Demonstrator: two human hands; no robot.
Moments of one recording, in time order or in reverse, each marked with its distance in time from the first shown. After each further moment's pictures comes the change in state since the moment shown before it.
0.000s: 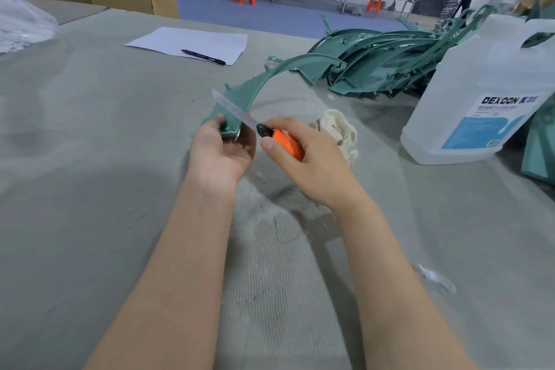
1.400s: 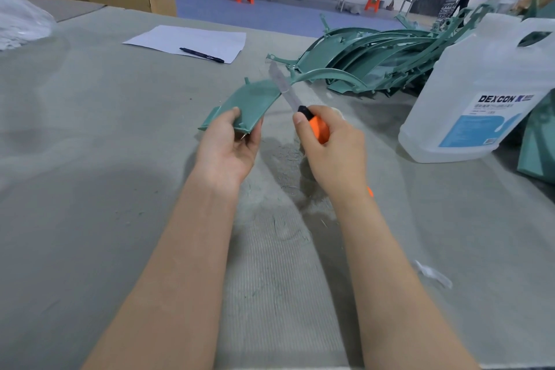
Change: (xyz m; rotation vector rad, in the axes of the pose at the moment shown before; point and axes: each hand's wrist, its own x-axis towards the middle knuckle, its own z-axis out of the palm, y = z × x) left_hand -0.009 -0.006 0.007 0.184 -0.016 0.038; right_hand 0.009 0.020 -0.002 -0.092 0.411 0.188
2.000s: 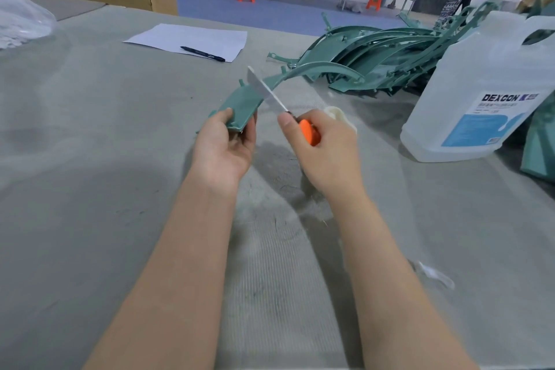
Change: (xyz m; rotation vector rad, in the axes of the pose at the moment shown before) left_hand -0.002 0.004 -0.002 -0.096 0.025 0.008; right_hand -0.005 -0.004 0.006 0.032 -0.057 -0.019
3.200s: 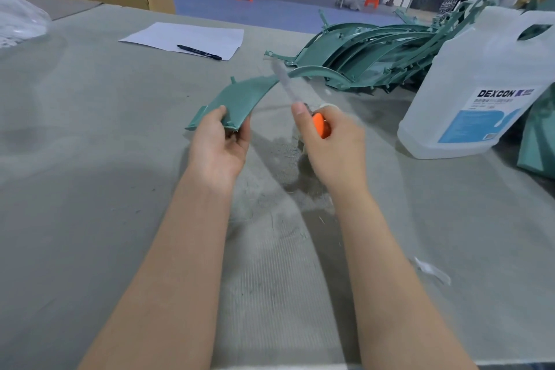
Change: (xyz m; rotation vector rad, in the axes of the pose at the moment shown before) left_hand 0.004 -0.003 -0.001 0.063 0.045 0.062; right_hand 0.005 0.008 -0.005 0.032 0.065 0.070
